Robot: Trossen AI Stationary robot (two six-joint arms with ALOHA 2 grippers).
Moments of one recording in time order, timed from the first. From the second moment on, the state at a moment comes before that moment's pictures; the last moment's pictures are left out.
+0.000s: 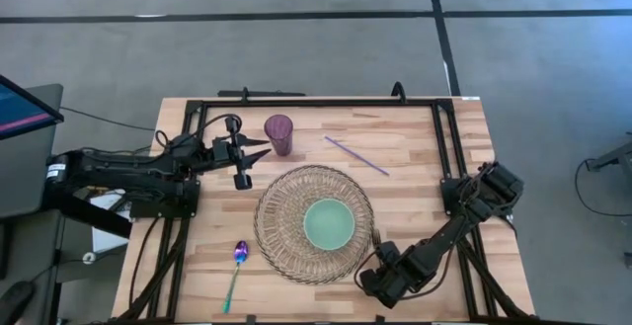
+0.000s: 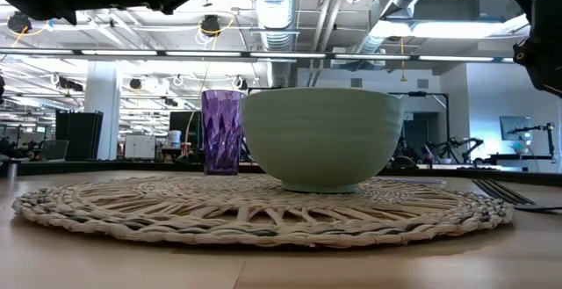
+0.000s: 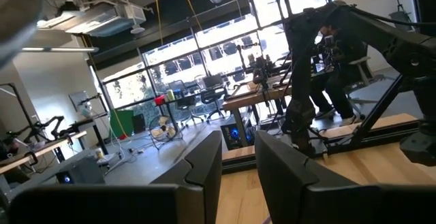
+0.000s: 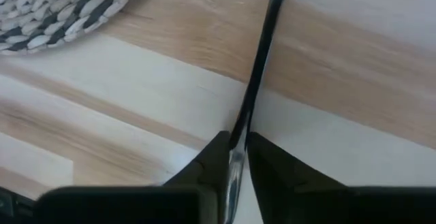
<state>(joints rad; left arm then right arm) 0.12 0.67 0.35 0.70 -0.02 0.36 0.77 1.89 1.11 -0.60 0.06 2.03</state>
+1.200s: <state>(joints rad) 0.12 0.67 0.35 0.77 -0.02 0.41 0.63 1.89 1.11 -0.70 0.02 1.83</state>
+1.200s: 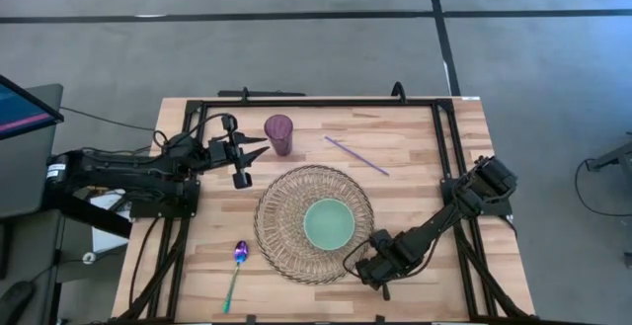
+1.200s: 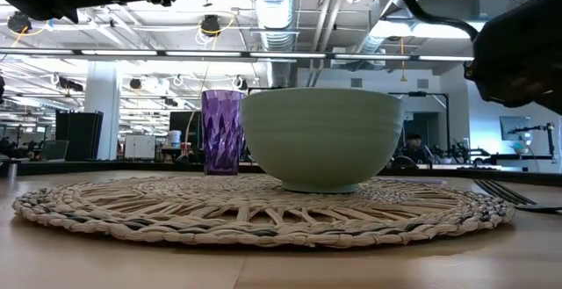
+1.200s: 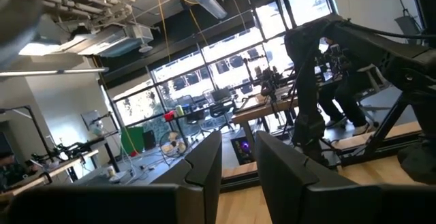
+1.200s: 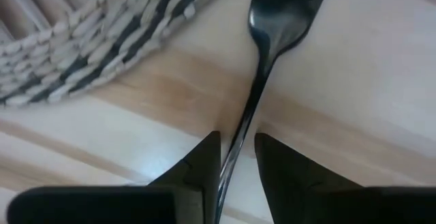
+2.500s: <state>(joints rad) 0.12 0.68 0.34 0.76 -0.02 0.47 0.28 1.93 1.69 -1.07 -0.38 1.15</state>
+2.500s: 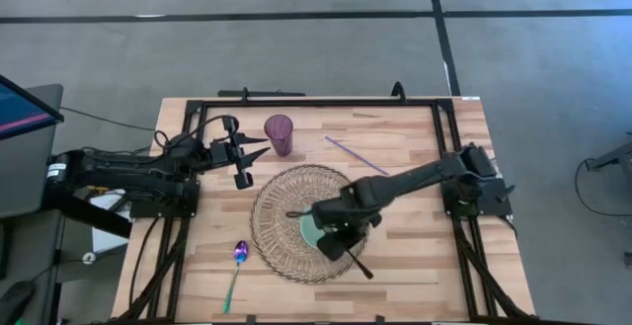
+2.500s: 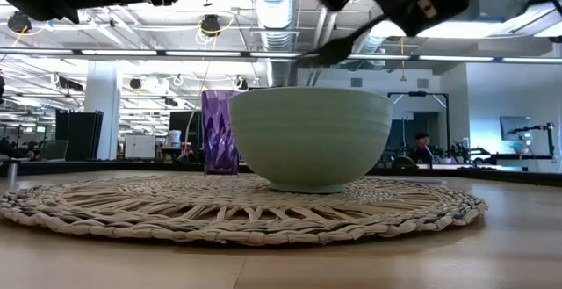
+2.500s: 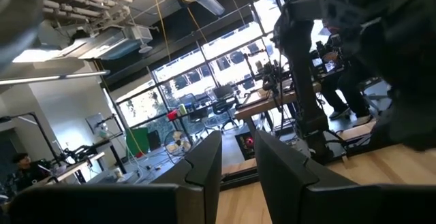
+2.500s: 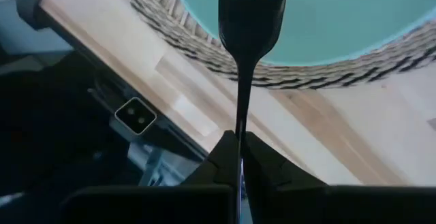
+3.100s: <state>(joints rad) 0.12 0.77 0.34 0.62 0.14 0.42 0.12 2.08 1.69 -1.08 -0.61 1.02</state>
